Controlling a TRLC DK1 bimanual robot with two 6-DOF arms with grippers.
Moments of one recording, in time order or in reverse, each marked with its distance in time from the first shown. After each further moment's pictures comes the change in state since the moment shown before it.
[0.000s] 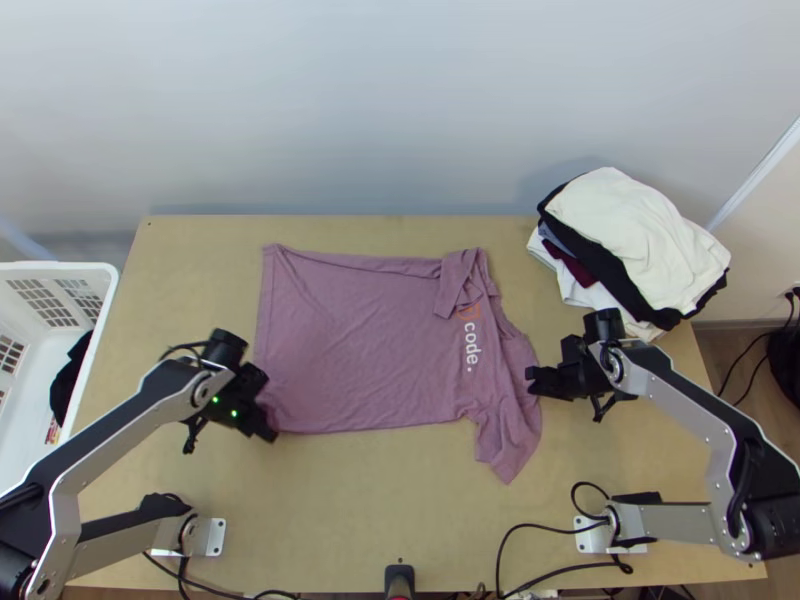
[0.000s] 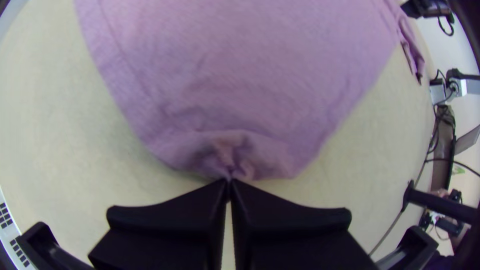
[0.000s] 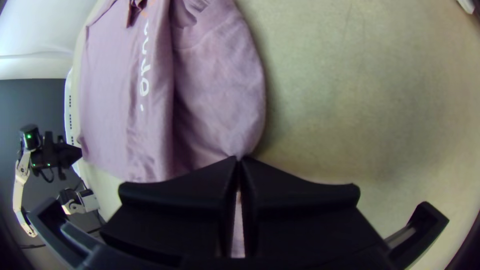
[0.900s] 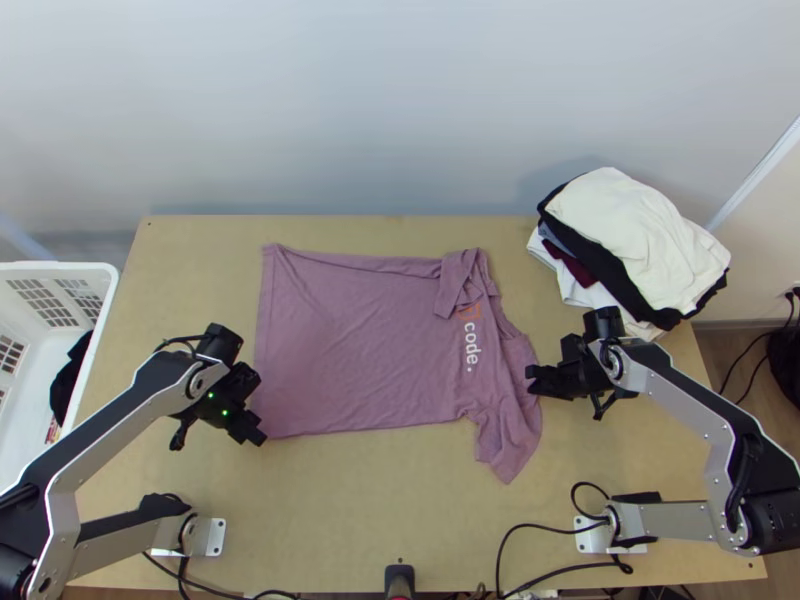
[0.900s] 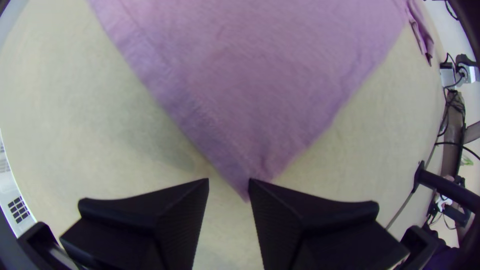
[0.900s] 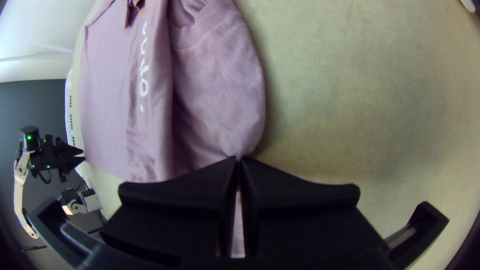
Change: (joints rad) left arm 0.007 0.014 0.055 -0.162 -0.097 0.072; right arm 0.001 0.029 0.017 -0.014 -0.009 0.000
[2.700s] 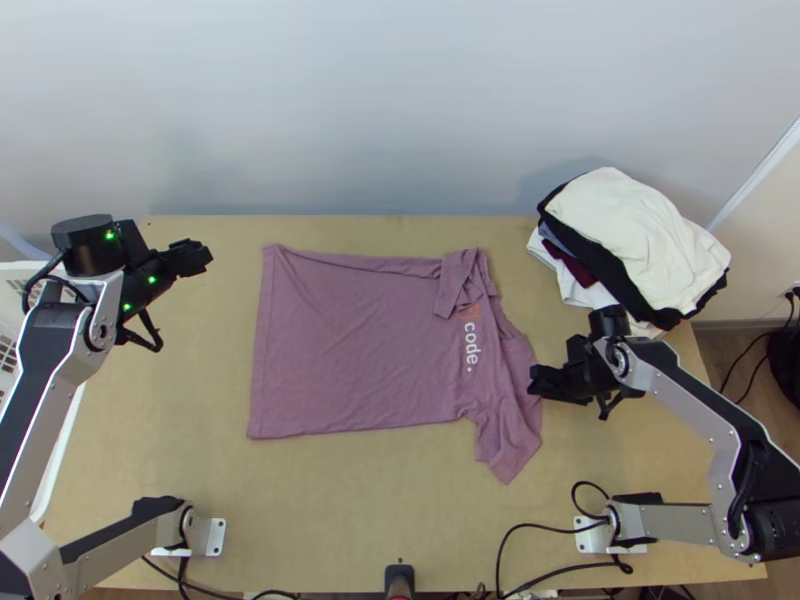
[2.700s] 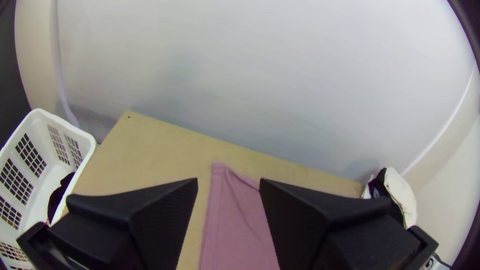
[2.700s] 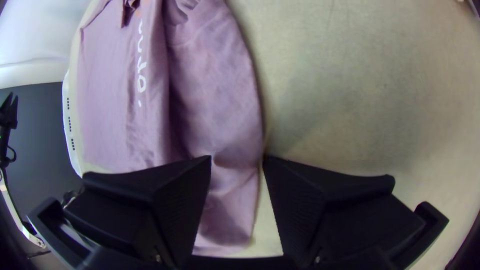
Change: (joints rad) left arm 0.255 -0.097 0.505 0.393 -0.049 -0.657; right arm -0.009 -0.018 0.022 -0.078 0.011 0.002
